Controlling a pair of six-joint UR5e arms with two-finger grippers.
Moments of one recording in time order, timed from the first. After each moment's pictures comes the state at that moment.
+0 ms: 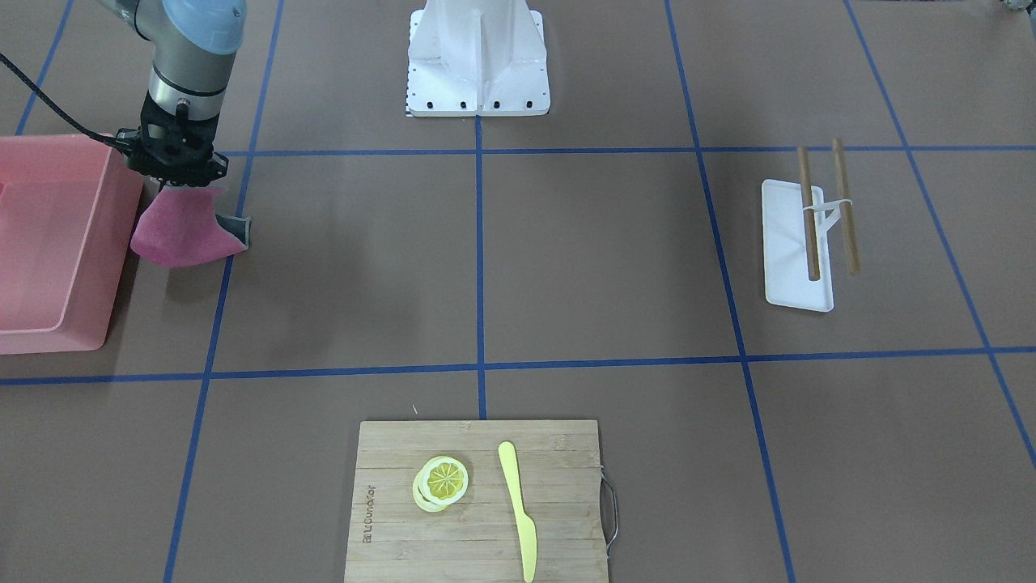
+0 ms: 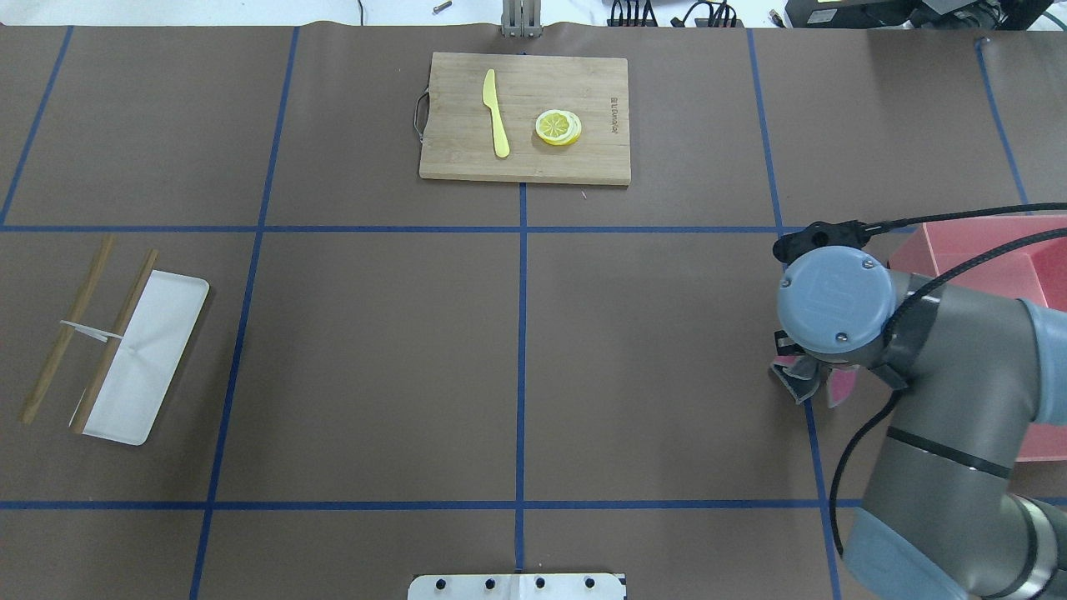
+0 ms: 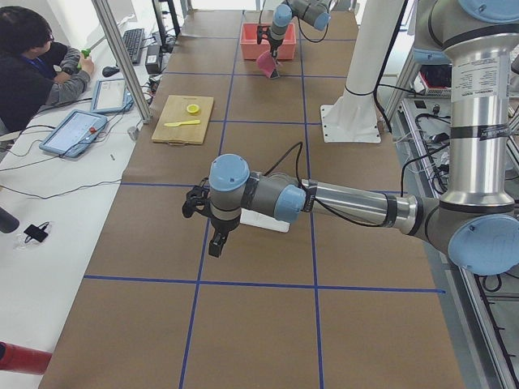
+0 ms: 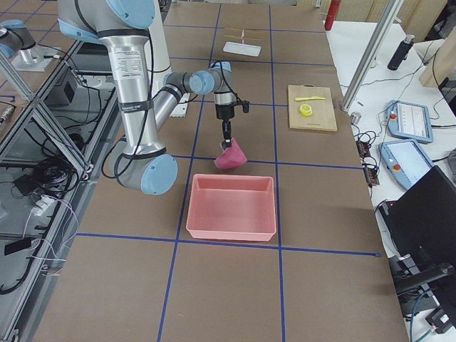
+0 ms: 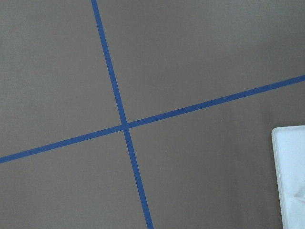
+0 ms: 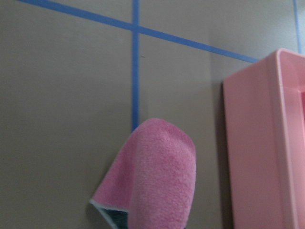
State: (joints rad) left arm -1.50 -1.49 -1.80 -1.71 -2.34 0.01; right arm 0.49 -1.22 2.11 -2.12 1.58 1.13
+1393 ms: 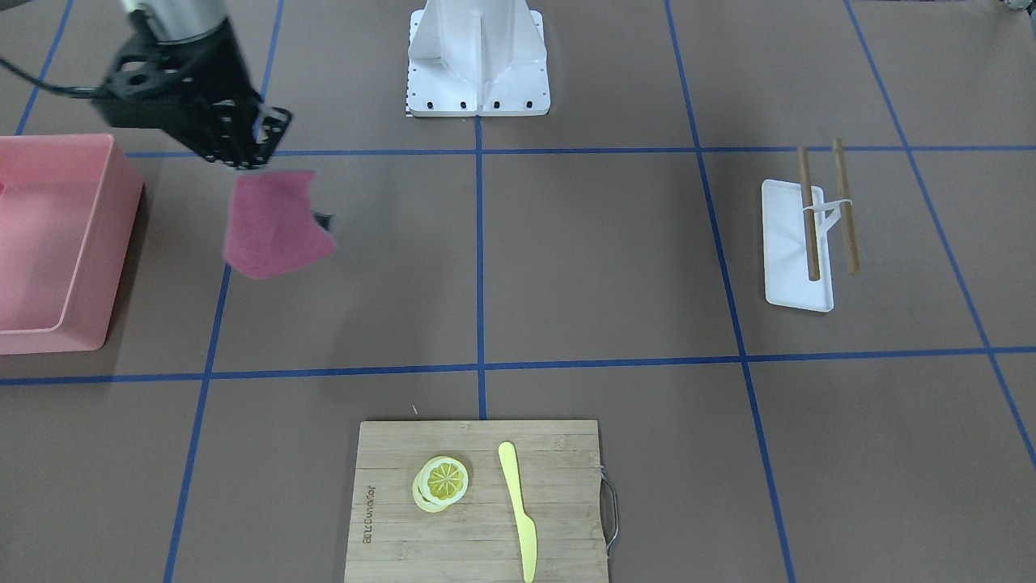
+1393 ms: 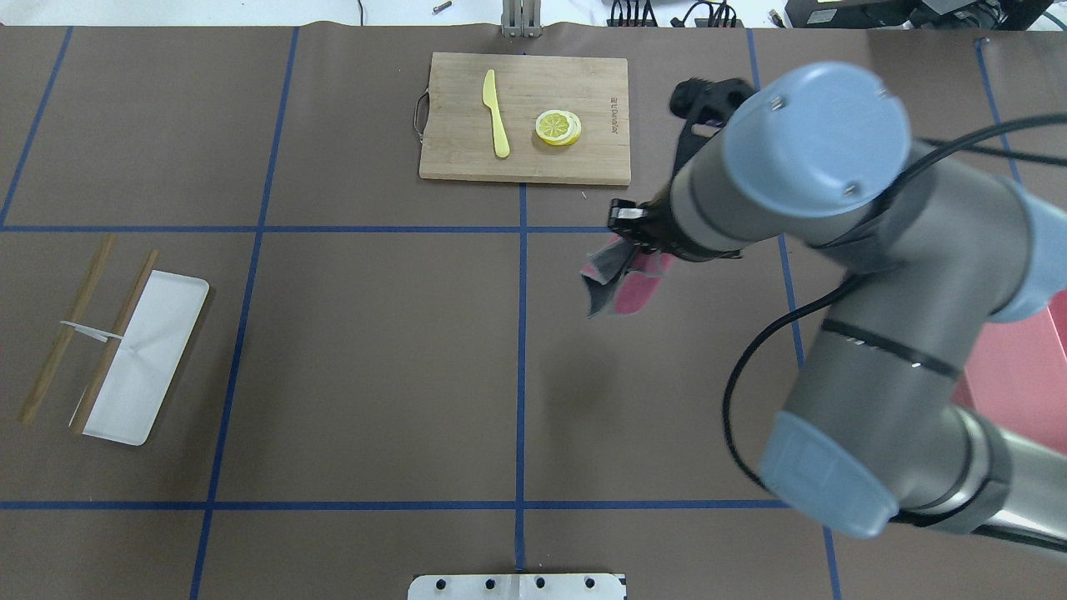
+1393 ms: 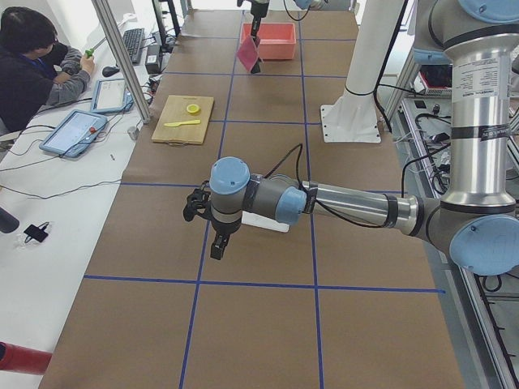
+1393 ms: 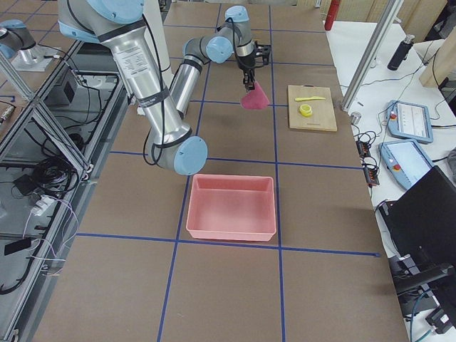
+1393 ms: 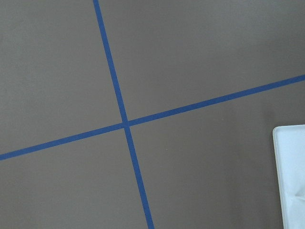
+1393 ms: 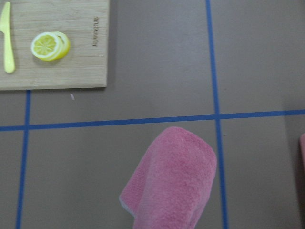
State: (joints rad) left arm -1.51 -1.48 -1.79 -1.71 -2.34 -0.01; right arm 0.91 -1.19 2.22 -1.92 2.01 0.93
